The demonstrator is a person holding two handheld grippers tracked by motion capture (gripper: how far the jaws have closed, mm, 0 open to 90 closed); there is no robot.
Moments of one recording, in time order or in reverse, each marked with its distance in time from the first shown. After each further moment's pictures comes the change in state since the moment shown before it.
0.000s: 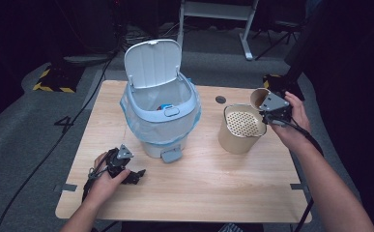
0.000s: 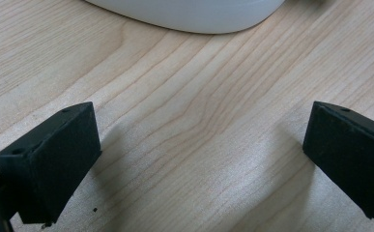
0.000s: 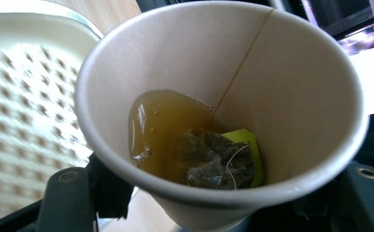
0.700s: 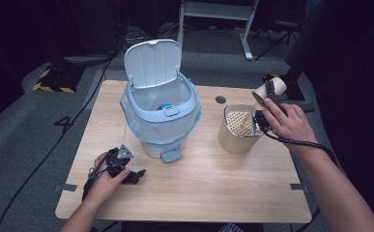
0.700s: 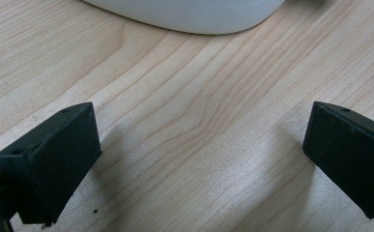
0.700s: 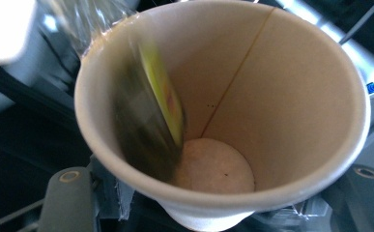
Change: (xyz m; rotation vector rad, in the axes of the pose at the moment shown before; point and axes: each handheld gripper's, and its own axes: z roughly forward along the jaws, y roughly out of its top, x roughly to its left) left arm 0.001 0.000 0.000 0.000 0.002 0.005; right arm 0.034 0.019 0.005 0.306 -0.565 -1.005
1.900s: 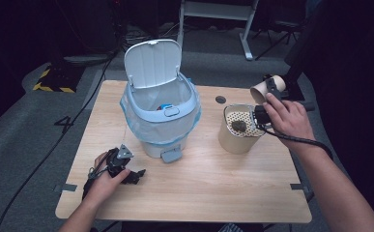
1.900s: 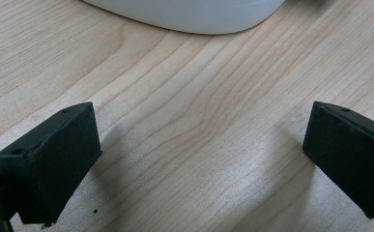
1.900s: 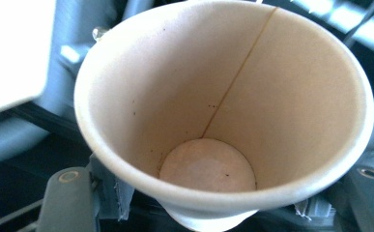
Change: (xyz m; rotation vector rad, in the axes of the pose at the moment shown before) left arm 0.000 0.000 0.000 0.000 -0.001 0.002; right arm -0.018 -0.006 0.001 -0.053 0.099 0.228
